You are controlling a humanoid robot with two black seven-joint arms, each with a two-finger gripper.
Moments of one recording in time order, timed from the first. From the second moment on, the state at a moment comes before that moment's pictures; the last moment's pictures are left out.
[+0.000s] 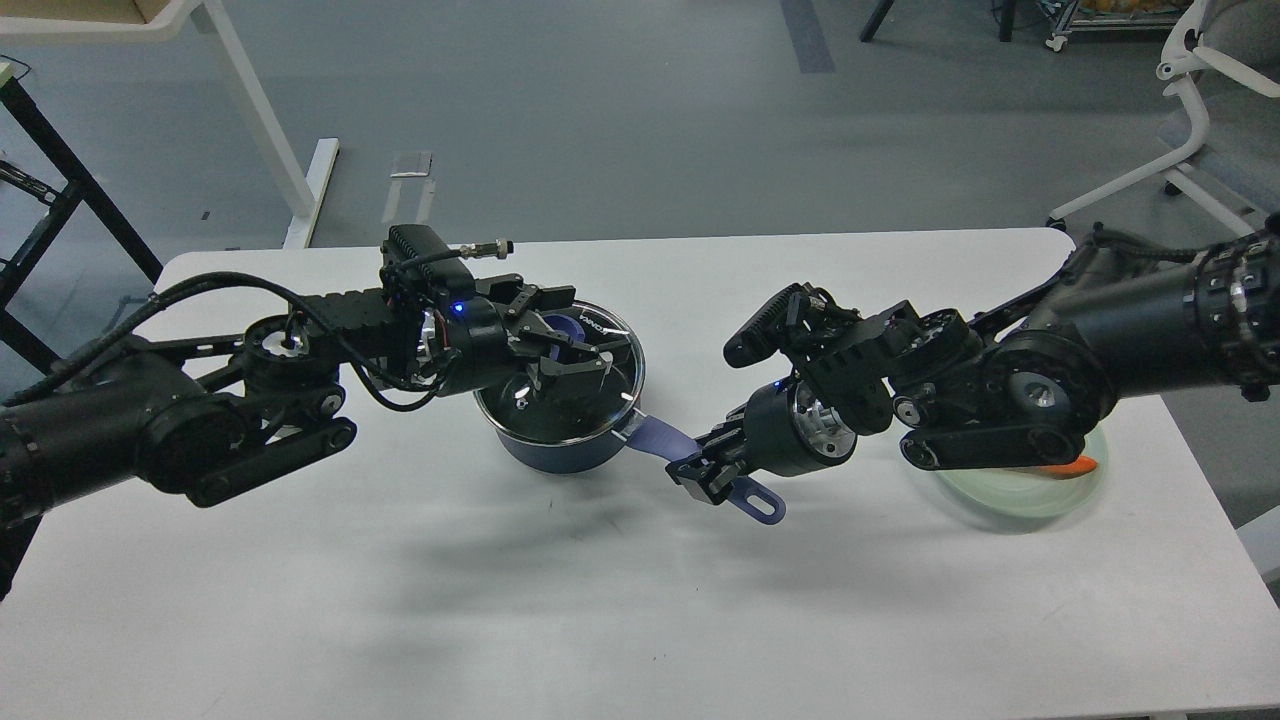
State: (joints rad) left arm -1.02 0.46 -0.06 -1.11 1.72 0.08 -0.33; right arm 1.65 -0.15 -0.86 1.33 -0.94 0.00 0.25
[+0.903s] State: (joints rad) left arm -1.01 0.49 0.00 -1.08 1.74 0.12 -0.36; right arm 1.67 -0.14 -0.86 1.32 -0.93 0.03 0.25
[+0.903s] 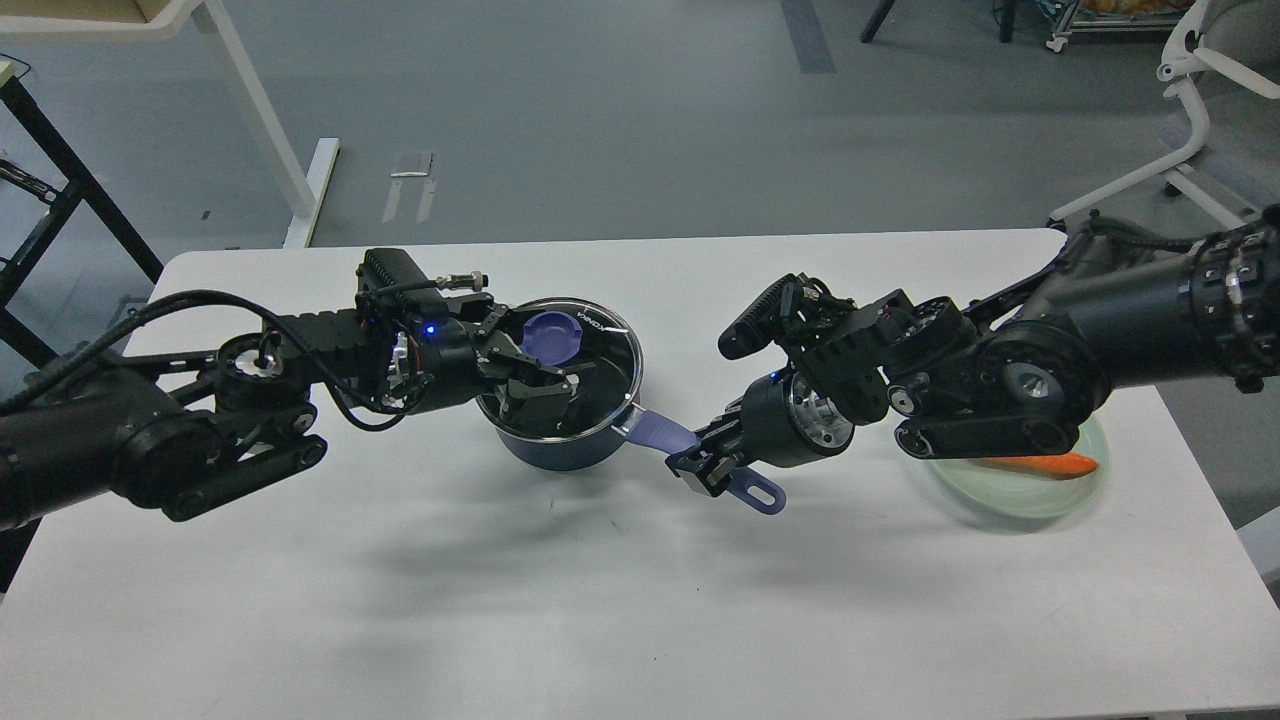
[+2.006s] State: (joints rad) left arm -1.08 0.74 0.00 -1.11 1.69 0.12 -0.43; right arm 1.67 -0.14 -0.86 1.32 -0.93 0.03 0.25
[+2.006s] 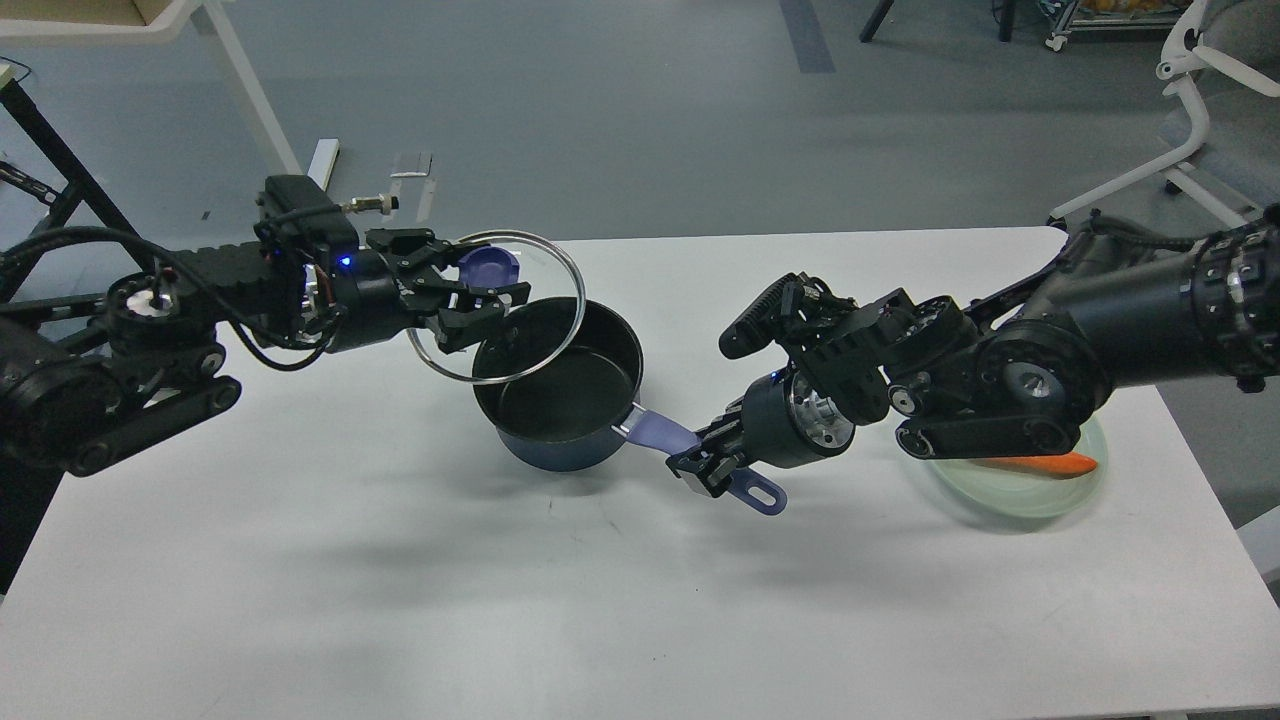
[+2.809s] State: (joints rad) left arm -0.70 0.89 0.04 -0.92 1.67 0.32 -0.49; right arm 1.65 -0.15 -0.86 1.30 -0.94 0.03 0.25
